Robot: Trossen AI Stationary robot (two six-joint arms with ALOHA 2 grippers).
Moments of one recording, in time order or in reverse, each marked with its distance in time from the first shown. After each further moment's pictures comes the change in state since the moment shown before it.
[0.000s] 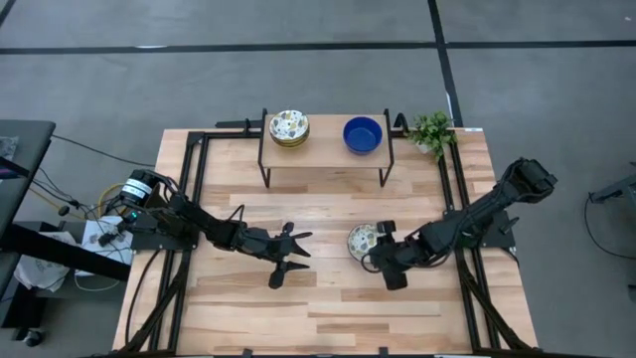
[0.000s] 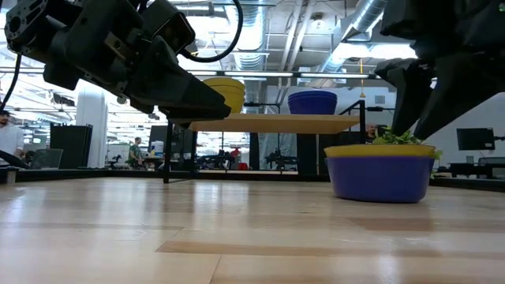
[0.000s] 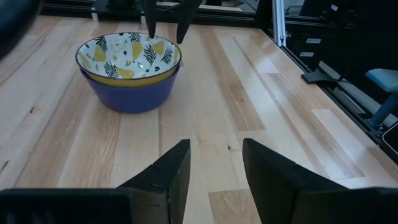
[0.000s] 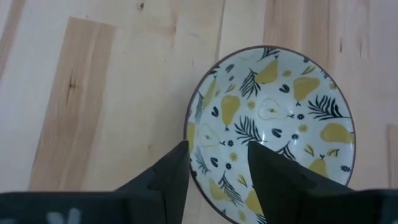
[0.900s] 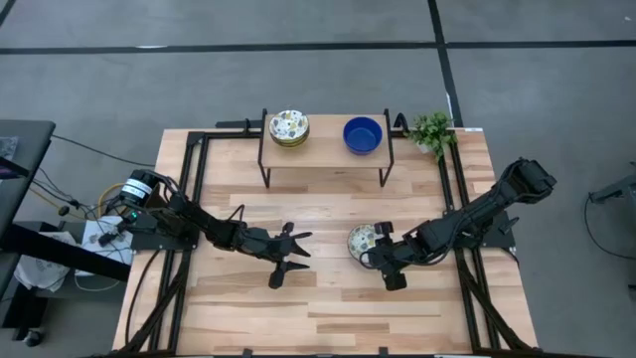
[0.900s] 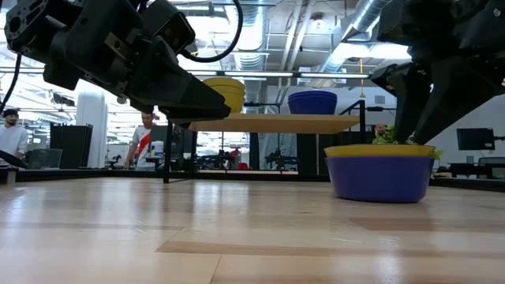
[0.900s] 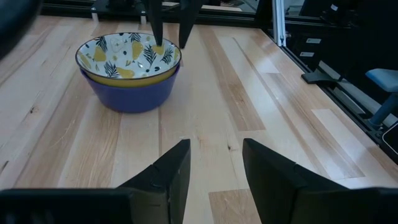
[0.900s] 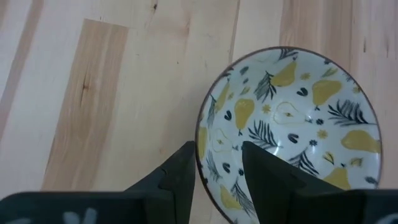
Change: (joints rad) left arm 0.000 0.000 0.000 0.000 0.000 0.000; right arm -0.028 0.011 -0.019 0.055 -0.072 -0.027
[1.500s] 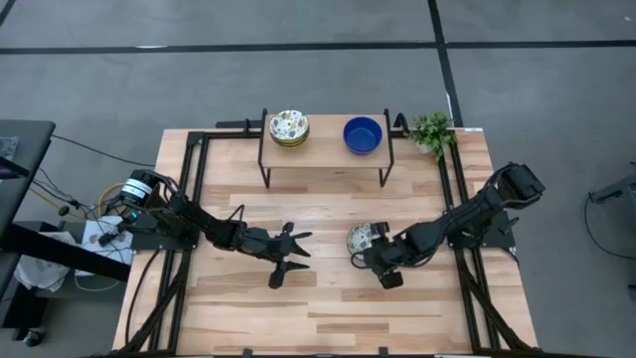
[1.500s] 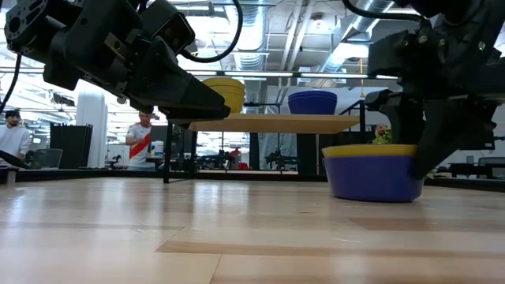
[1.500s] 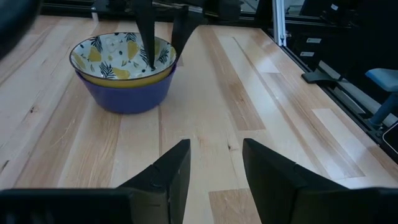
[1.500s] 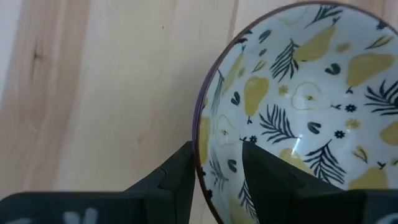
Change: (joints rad) left arm 0.000 0.000 -0.001 0.000 0.000 0.000; right arm -0.038 0.107 0.006 0.003 -0.023 -0.043
